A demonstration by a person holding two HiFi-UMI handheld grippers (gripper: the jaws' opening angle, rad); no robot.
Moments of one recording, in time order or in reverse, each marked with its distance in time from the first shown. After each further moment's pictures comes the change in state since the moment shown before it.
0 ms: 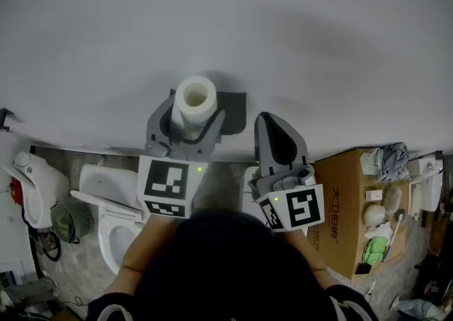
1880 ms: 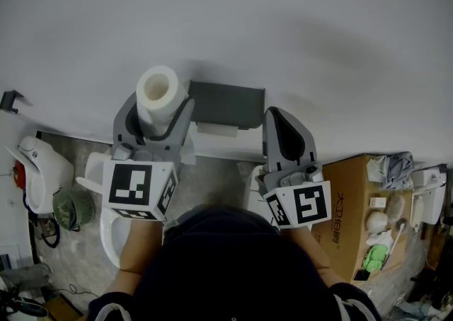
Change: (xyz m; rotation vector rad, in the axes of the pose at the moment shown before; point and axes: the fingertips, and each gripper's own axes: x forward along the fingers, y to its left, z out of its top) left arm -0.066 0.074 0.019 0.000 -0.053 0.181; right arm 0.009 0.021 0.003 -0.011 0.010 0.054
